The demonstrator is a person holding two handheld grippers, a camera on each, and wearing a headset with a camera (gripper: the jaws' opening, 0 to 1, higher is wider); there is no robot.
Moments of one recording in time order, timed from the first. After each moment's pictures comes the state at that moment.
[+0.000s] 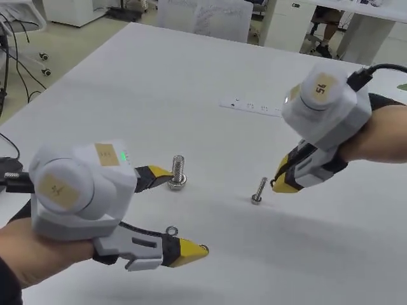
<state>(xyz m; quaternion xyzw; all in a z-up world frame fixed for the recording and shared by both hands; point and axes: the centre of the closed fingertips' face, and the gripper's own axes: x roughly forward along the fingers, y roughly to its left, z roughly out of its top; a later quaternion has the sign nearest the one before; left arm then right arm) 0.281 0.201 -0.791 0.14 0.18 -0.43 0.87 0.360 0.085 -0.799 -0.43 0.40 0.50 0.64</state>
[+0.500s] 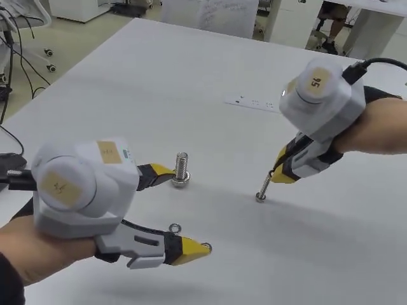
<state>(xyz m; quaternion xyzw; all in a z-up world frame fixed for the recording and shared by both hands) 0.281 0.202 -0.793 0.14 0.18 -0.43 0.87 0.379 0.093 -0.804 -0.43 0.39 0.50 0.64</state>
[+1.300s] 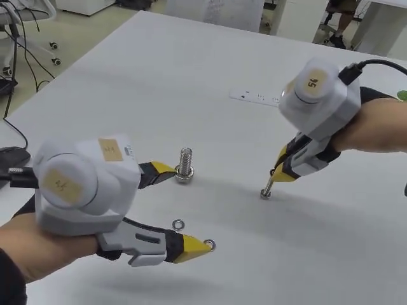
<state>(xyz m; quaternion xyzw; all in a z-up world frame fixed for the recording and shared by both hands) 0.284 0.202 -0.799 0.13 0.19 -0.42 0.88 0.392 0.092 -0.820 -0.43 0.41 0.50 0.63</state>
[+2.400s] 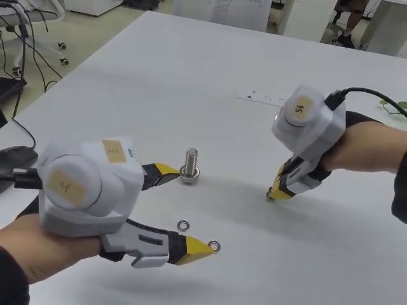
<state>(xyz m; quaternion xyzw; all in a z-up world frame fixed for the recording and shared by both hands) 0.285 0.205 -0.800 0.13 0.20 -0.42 0.88 0.389 0.093 -0.861 -0.42 0.44 0.51 0.61</state>
